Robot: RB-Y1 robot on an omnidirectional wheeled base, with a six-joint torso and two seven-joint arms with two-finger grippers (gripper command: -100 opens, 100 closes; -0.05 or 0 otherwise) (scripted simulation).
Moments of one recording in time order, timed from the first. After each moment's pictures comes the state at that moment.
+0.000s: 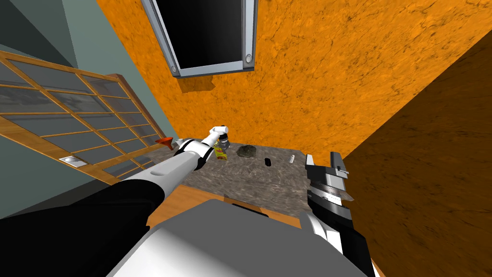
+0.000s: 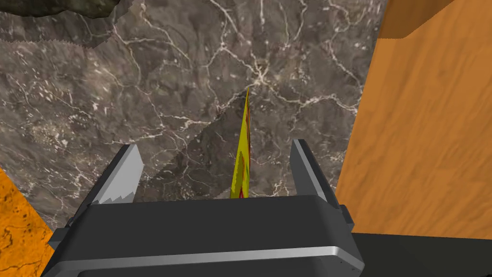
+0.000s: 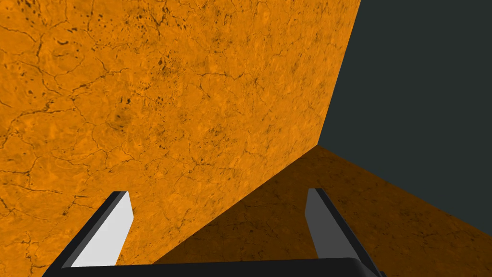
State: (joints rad) left arm -1.17 0.62 -0.12 -0.59 0.63 1.68 -0.08; right arm 0.52 0.01 0.03 -2.36 -0.10 -0.44 0.01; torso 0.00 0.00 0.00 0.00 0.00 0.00
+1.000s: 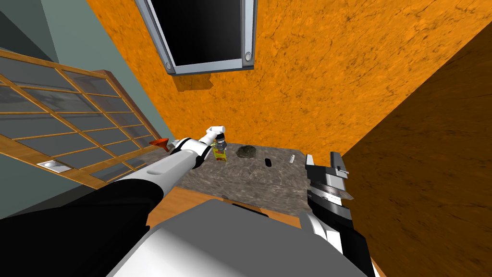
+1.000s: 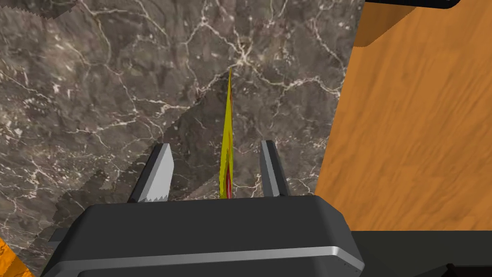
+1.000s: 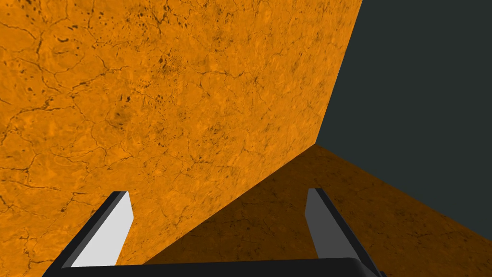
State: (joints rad) left arm -1.18 0.66 -0.12 -0.51 0.65 1.73 -0.08; right arm 0.52 0.01 0.03 -2.36 -0.10 -0.44 0.01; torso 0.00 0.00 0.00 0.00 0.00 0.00
